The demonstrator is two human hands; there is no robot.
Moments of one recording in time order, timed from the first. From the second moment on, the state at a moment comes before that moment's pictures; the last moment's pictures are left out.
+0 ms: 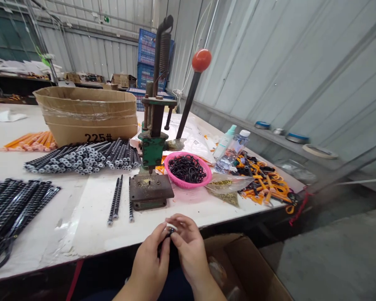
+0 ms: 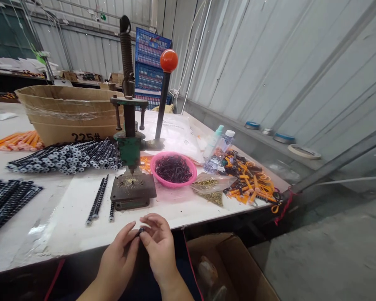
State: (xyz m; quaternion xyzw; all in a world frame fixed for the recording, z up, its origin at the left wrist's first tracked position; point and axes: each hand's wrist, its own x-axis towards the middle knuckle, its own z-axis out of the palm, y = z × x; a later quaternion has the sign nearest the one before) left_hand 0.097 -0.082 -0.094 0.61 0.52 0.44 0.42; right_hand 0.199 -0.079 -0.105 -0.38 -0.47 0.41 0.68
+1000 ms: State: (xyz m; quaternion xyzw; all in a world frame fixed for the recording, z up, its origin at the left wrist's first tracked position) left_hand 0.042 0.078 -0.057 0.89 0.46 0.03 0.01; right_hand 0.209 0.076 -0.094 -0.44 -0.84 0.02 0.31
